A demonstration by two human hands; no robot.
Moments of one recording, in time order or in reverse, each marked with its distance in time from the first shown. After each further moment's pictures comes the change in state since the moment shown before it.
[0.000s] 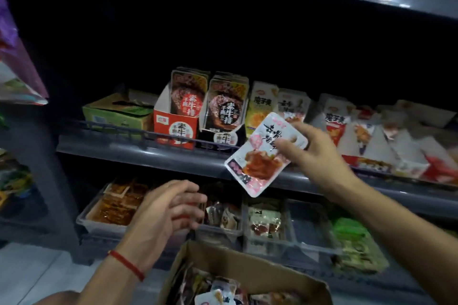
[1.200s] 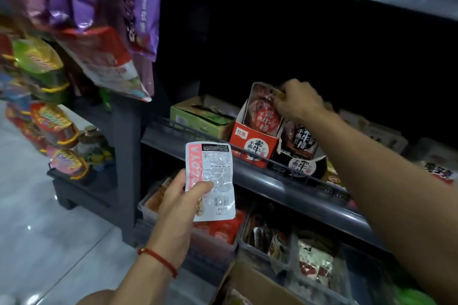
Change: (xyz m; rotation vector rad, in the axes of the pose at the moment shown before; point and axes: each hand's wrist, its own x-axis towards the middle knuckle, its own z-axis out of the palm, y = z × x) left_hand 0.008 0.023 -0.060 -0.038 0.298 0.203; right_hand 0.204 -0.071 0.136 -0.849 -0.006 -0.135
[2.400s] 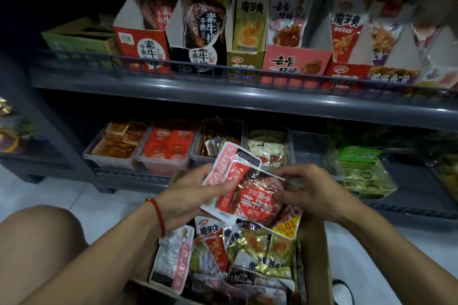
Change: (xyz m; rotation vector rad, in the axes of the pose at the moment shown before) left_hand -0.075 -0.134 0.083 0.460 -0.637 -0.556; right_hand -0.377 0.187 0.044 0.799 -0.644 0.326
